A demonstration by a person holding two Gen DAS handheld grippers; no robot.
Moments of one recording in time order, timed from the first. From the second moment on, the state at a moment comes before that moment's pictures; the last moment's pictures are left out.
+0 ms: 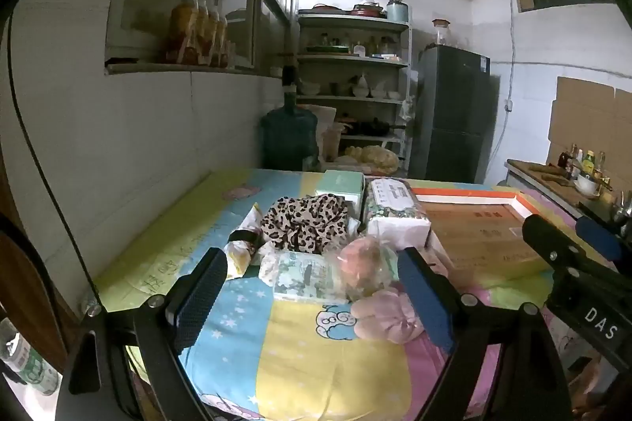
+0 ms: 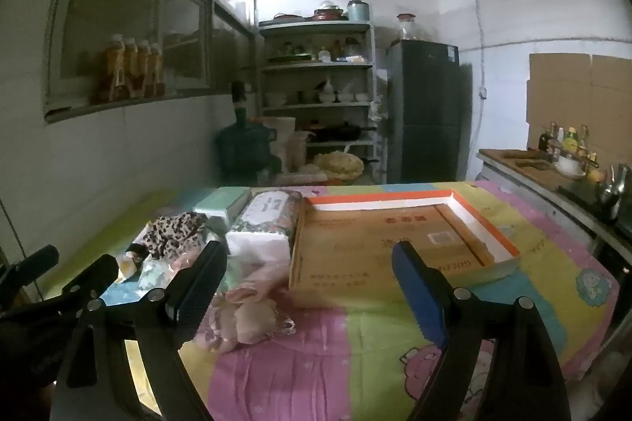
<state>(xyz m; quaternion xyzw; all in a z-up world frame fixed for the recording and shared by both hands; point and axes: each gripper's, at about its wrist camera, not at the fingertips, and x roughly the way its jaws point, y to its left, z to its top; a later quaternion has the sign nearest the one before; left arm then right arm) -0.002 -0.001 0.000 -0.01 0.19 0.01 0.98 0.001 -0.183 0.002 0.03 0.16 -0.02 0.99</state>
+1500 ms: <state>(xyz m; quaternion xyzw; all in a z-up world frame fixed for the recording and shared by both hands) 0.008 -0.003 -0.014 -0.01 0.21 0.00 0.98 0.005 -0.164 0.001 0.01 0.18 0.02 0.98</state>
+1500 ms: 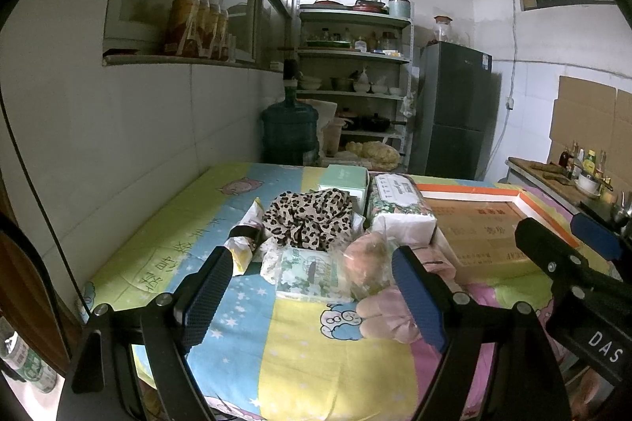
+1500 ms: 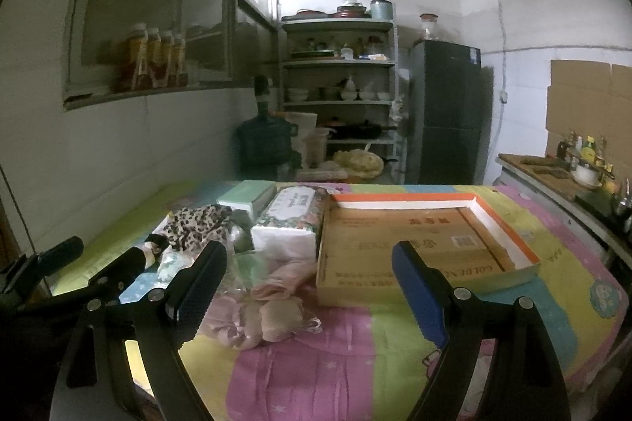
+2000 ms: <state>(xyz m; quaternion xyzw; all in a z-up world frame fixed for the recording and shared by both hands) 0.009 -0.003 -0.015 -0.01 0.21 0.00 0.98 0.005 -0.161 0.002 0.01 0.18 0.03 0.98</state>
